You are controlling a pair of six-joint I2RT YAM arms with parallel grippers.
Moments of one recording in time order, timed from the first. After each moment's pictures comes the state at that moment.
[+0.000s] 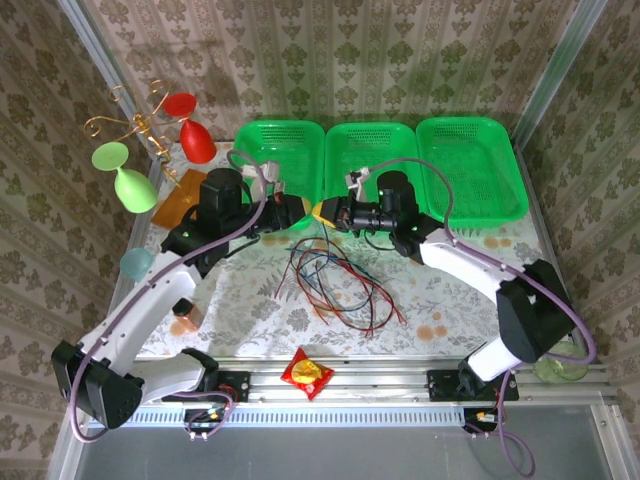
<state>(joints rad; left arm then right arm) -0.56 1.14 1.12 -0.35 0.52 -0.71 0.54 1.52 1.04 0.23 -0.65 1.15</state>
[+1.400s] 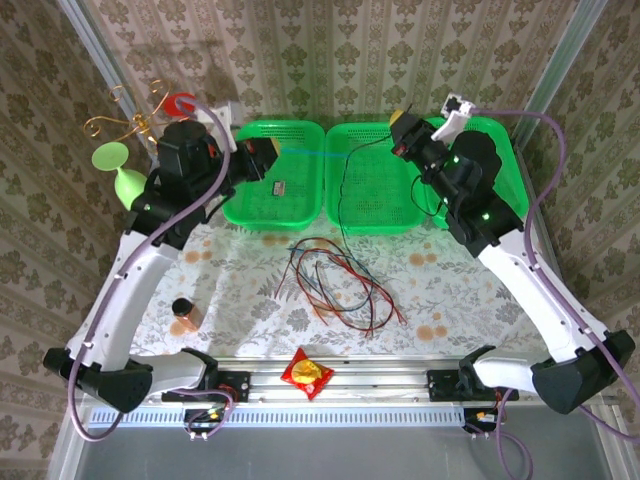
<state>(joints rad) -0.49 1.26 1.61 -0.55 0.26 -0.56 0.42 1.25 1.38 -0.01 0.06 0.72</state>
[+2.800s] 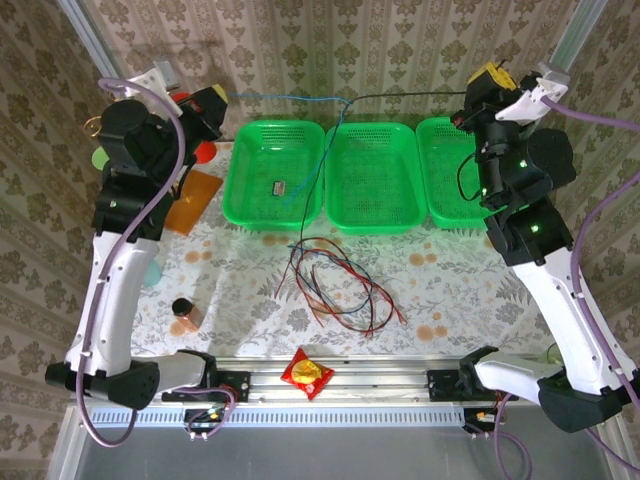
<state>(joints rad) -0.28 1.23 1.69 -0.39 0.19 -0.61 0.36 1.13 1.52 0.00 0.44 0.25</state>
